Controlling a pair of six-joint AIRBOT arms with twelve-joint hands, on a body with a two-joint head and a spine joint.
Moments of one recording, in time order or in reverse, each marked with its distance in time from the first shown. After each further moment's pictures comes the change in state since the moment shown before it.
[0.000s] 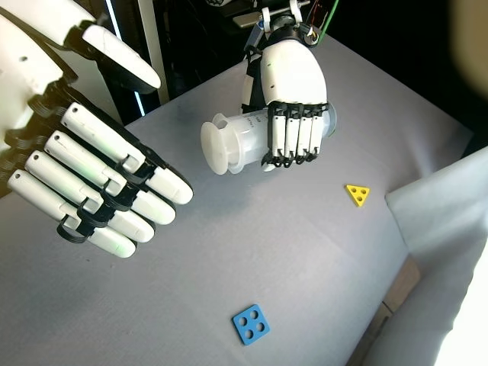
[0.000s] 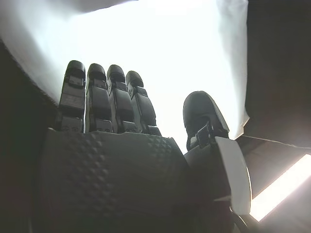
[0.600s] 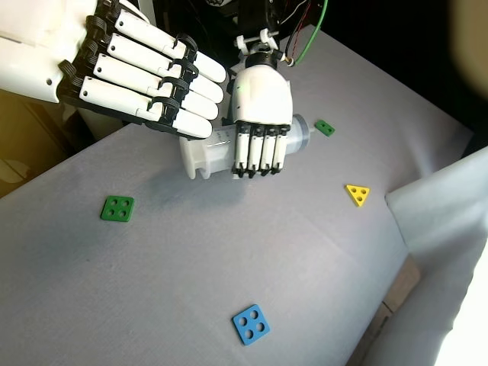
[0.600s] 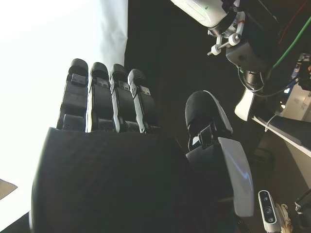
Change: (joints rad) left arm 0.139 -0.112 0.058 0.180 -0.007 -0.103; right arm 0.024 0.008 0.054 -0.045 0.414 -0.391
